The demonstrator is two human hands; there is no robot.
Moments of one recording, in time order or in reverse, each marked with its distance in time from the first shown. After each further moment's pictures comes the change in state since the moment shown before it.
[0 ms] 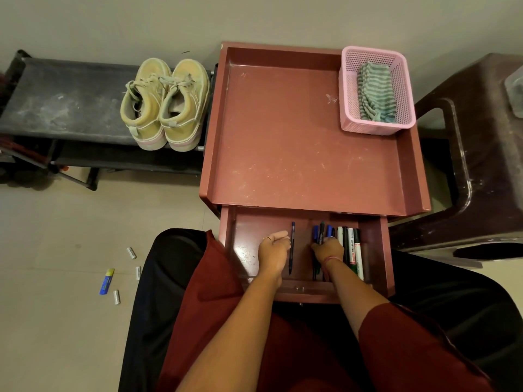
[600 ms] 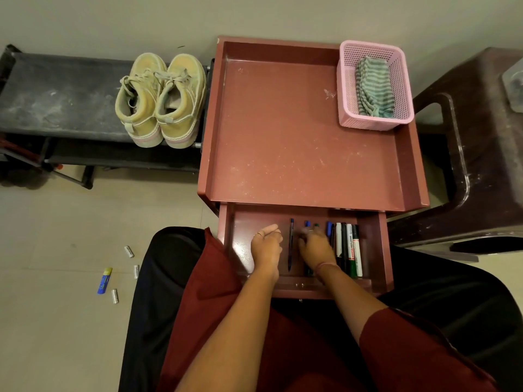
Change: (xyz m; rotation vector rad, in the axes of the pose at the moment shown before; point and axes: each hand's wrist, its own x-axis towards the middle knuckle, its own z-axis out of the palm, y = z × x) left_hand -0.001 0.007 -0.003 -0.161 0.106 -0.009; right_hand -0.021 -0.006 0.010 -0.254 0.018 -0.510
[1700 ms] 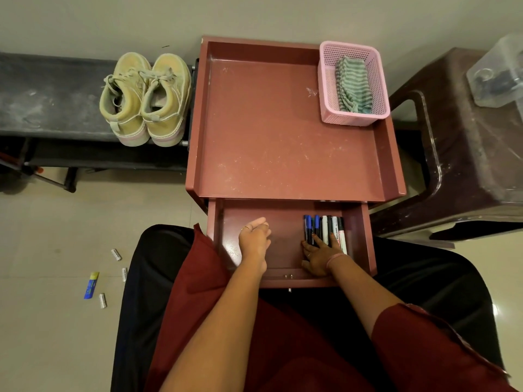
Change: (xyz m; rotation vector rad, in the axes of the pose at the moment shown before) left_hand -0.005 0.005 -0.005 -0.024 -0.045 -0.010; right_hand -0.028 0.025 -0.039 -0.841 -0.675 -0.067
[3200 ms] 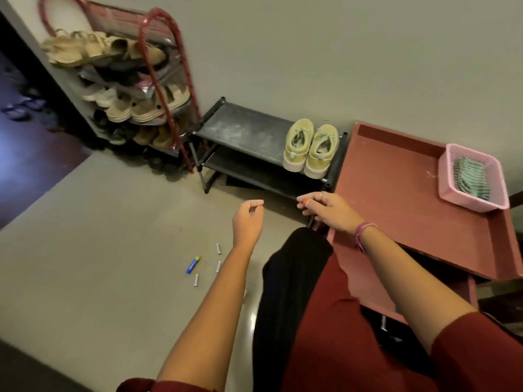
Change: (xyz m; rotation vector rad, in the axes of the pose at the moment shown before) left_hand -0.081 0.114 -0.280 0.182 0.312 0.700; right_hand -0.165 -0.248 -0.201 0.905 0.601 -0.662
